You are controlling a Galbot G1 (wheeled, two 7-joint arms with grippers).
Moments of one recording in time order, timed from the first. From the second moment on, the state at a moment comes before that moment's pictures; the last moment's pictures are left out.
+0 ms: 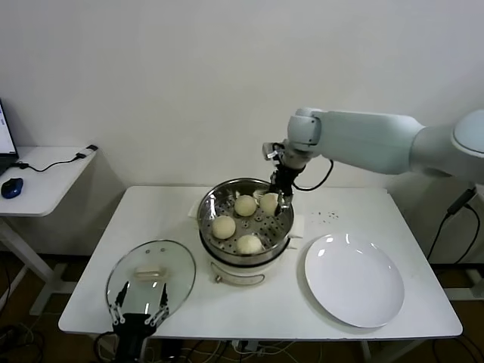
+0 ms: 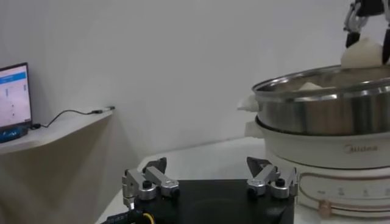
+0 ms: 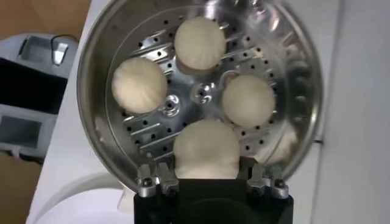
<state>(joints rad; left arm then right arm) 1.82 -1.55 -0.60 -2.08 0.14 -0.10 -0.03 0.74 1.25 -1.71 1.06 0.80 -0.30 -1.03</state>
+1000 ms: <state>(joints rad) 1.83 -1.56 -0.60 -2.07 0.15 -0.11 -0.04 0.70 1.22 -1.65 1.07 0.81 -0.27 -1.04</state>
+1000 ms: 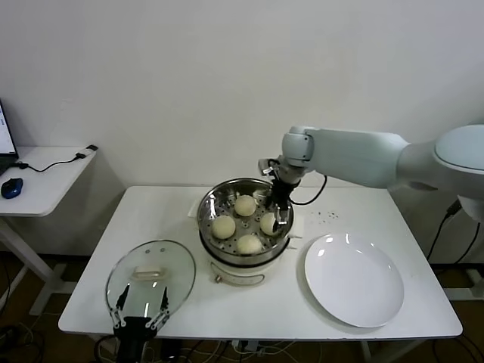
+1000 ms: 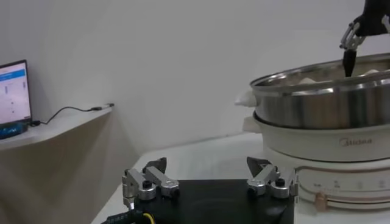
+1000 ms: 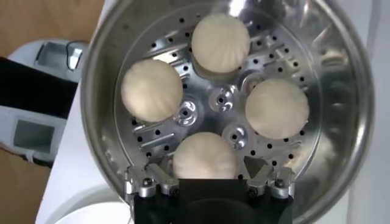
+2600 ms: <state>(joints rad) 1.80 -1.53 -0.74 -2.07 0.75 -0.20 -0.03 -1.11 0.81 0.30 1.78 0.68 0.13 -0.20</state>
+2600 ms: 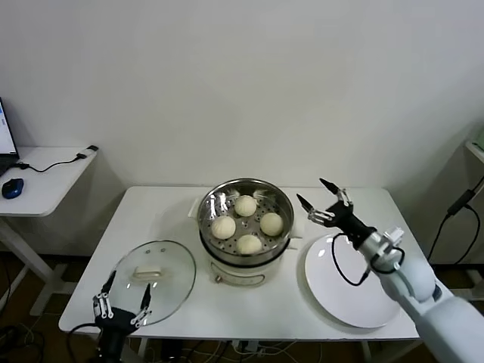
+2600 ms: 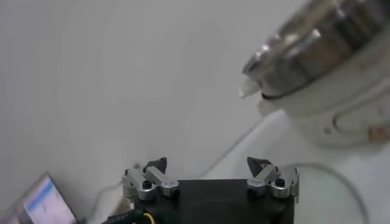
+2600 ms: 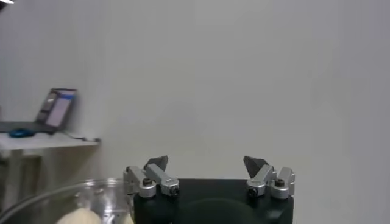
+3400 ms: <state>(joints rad) 1.57 -1.49 -0.70 -1.76 1.43 -0.15 -0.19 -1.44 1.04 0.59 1.73 0.52 0.12 -0.20</state>
